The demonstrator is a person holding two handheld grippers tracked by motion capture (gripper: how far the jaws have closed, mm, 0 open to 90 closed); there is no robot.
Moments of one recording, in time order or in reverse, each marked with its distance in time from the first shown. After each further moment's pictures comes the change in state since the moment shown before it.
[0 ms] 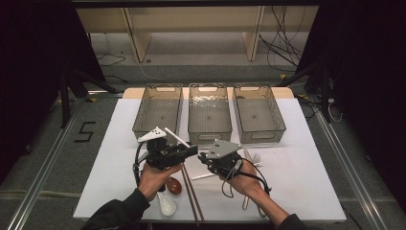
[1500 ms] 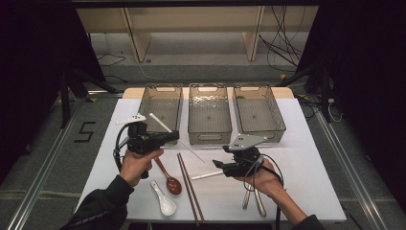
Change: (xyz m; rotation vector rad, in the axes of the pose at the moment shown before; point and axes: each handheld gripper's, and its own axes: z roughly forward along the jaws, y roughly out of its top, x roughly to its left) left arm 0.036 0.042 -0.036 -0.013 -0.004 -0.046; right arm -0.033 -0.024 -0.035 0.027 0.025 0.172
